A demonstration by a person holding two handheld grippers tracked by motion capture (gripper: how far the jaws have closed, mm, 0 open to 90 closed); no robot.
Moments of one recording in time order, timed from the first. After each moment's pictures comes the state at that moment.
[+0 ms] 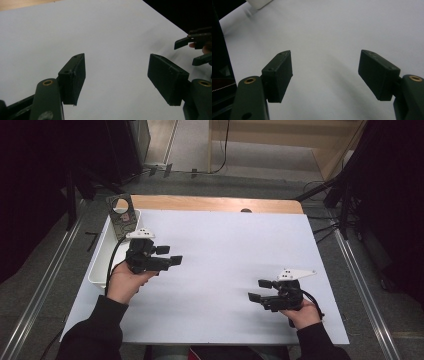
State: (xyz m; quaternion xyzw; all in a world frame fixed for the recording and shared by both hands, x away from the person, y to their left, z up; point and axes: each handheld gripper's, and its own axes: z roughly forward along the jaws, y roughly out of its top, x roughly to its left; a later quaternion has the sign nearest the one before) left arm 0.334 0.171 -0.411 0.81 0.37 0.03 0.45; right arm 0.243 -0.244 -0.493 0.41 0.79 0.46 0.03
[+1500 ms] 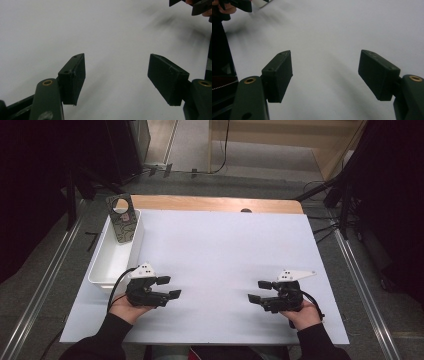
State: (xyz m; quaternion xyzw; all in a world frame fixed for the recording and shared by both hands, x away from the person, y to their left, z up) left arm 0.280 0.183 -0.477 0.84 0.32 0.03 0.45; right arm 0.241 -0.243 -0.493 0.40 0.79 0.46 0.03
